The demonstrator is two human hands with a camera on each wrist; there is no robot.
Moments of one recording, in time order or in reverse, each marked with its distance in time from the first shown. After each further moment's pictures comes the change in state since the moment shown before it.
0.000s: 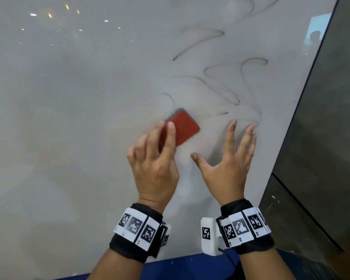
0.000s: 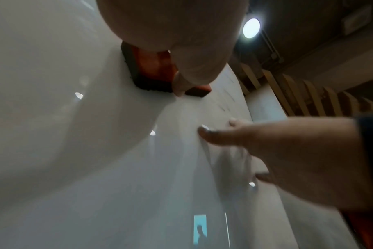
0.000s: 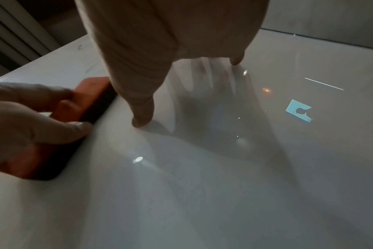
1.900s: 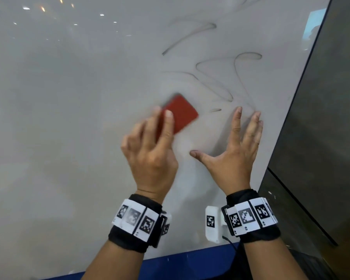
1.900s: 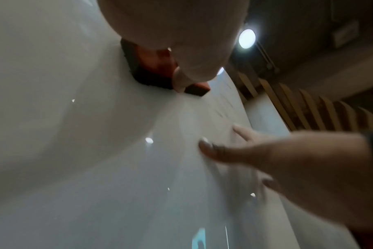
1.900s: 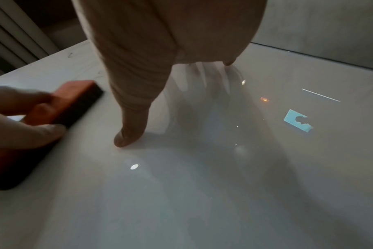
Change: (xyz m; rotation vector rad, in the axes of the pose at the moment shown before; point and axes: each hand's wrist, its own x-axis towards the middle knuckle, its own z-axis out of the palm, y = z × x) left_hand 0.017 0.014 0.006 -0.009 0.105 -0.005; right_hand 0.024 0.010 -0.019 -0.022 -0.033 -0.011
